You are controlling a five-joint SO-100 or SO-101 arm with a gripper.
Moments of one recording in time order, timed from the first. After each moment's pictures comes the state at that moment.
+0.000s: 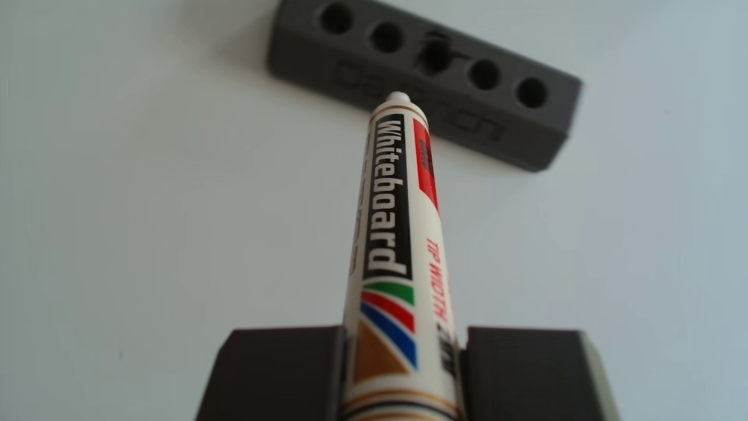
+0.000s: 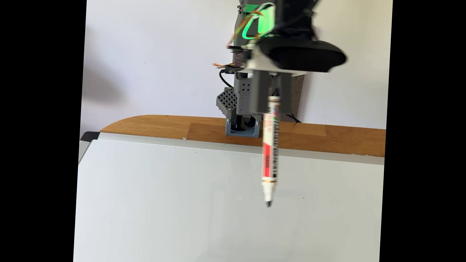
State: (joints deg) arm -6.0 101.9 63.6 100.1 -23.2
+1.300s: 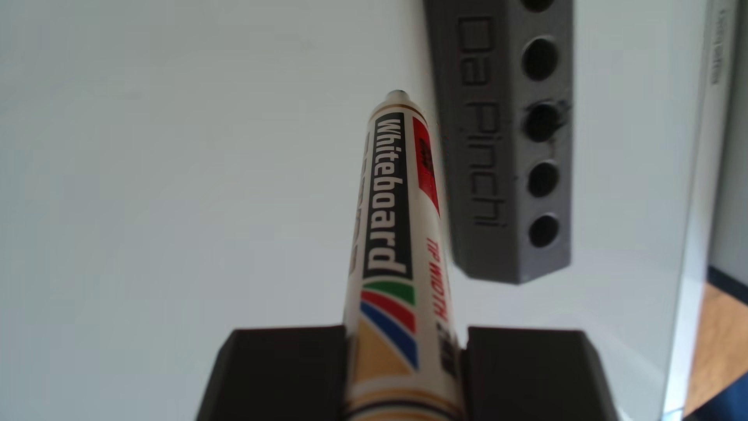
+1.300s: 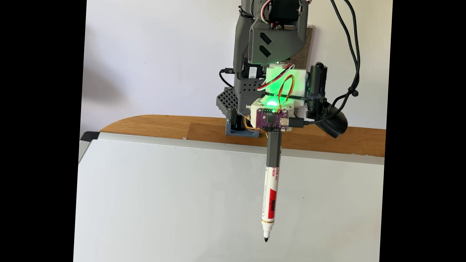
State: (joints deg) arm -5.7 93.3 76.5 89.8 -76.3
